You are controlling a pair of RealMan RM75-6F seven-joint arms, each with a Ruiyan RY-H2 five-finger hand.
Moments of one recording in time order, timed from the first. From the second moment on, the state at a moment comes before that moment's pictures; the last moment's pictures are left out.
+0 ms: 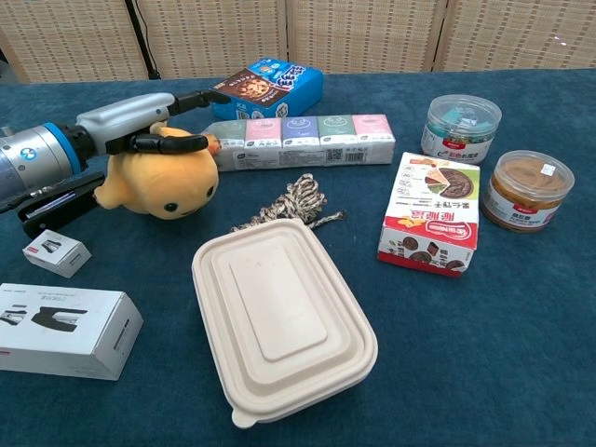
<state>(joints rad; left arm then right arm) -0.84 -1.93 0.08 -0.30 1.67 1.14 -0.90 0.03 -1.09 0.08 -1.70 -1.44 1.51 -0.21</state>
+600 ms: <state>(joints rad) -0.77 -1.66 0.08 -0.77 1.70 1.43 -0.87 0.01 -1.06 0.06 -1.74 -1.50 1.56 -0.19</state>
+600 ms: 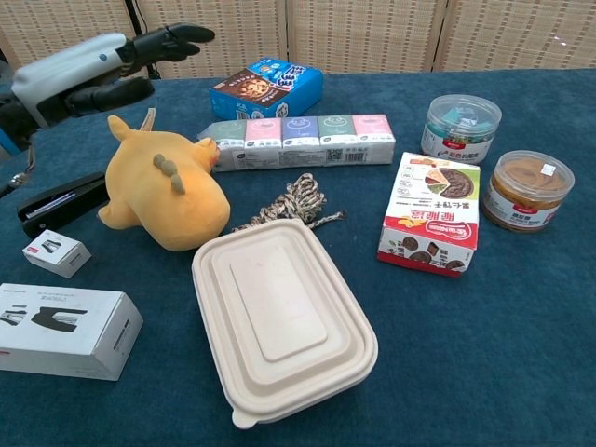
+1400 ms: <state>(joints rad) -0.34 -1.03 0.16 -1.70 1.50 1.55 -0.11 -0.02 -1.00 0.05 -1.79 -1.60 1.63 -0.11</state>
